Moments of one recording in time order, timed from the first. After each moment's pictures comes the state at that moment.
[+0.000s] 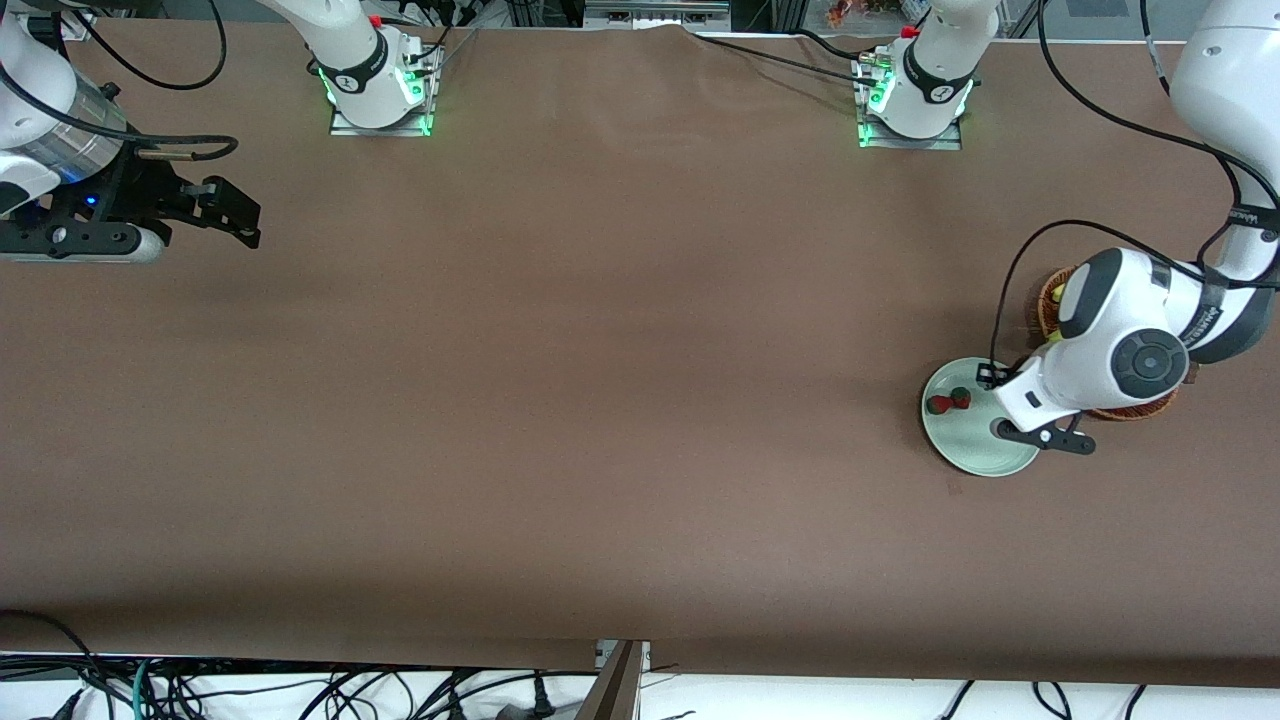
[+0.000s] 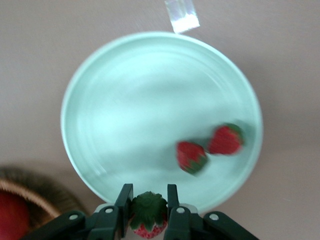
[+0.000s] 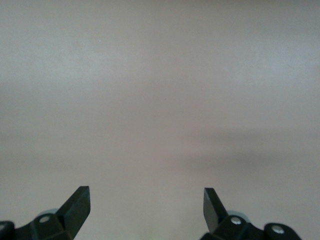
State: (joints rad) left arm 0.60 0.64 -0.62 -1.79 0.53 2.07 0.00; right arm 0.33 0.01 -0.17 -1.60 -0.02 1.58 0.16
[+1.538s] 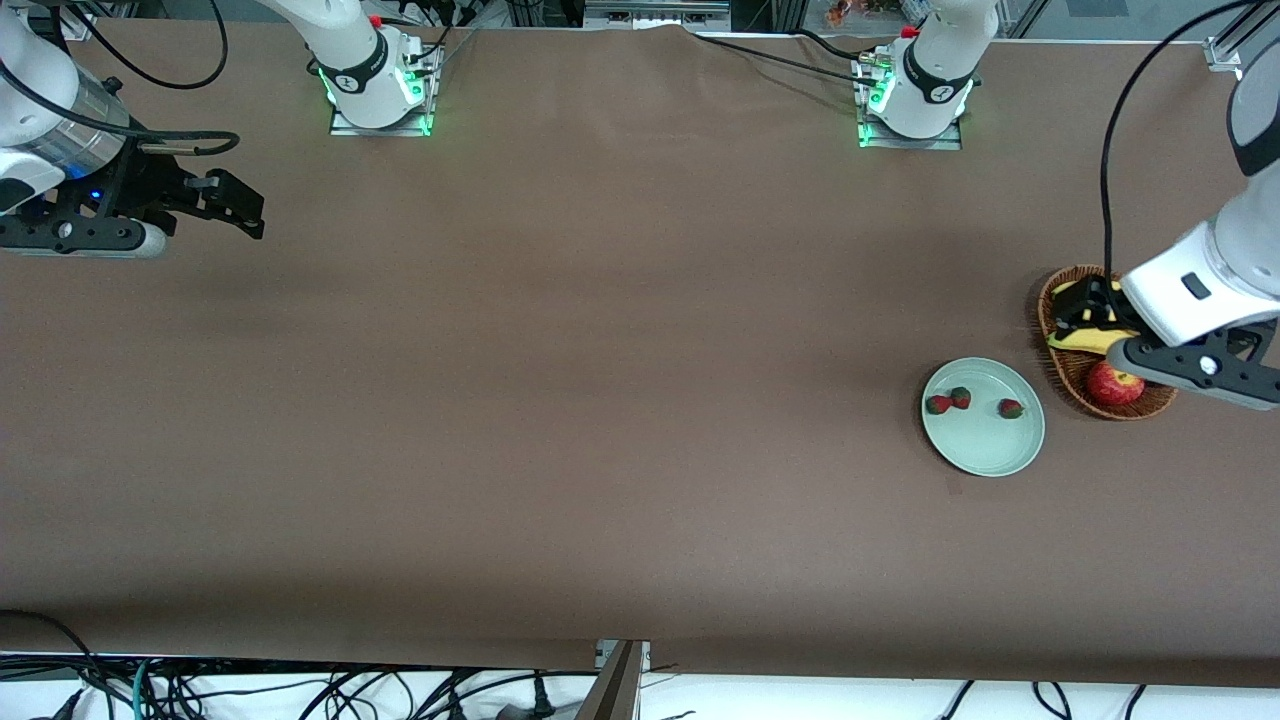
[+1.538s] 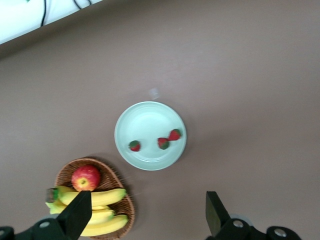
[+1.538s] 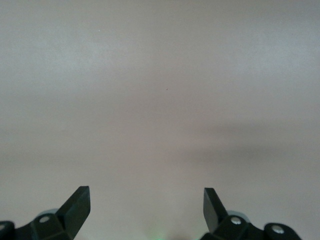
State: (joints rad) left arm 0.48 0.34 -0.75 -1.30 0.31 1.52 0.09; right arm 0.33 0.01 -0.17 -1.60 -0.01 1.54 0.17
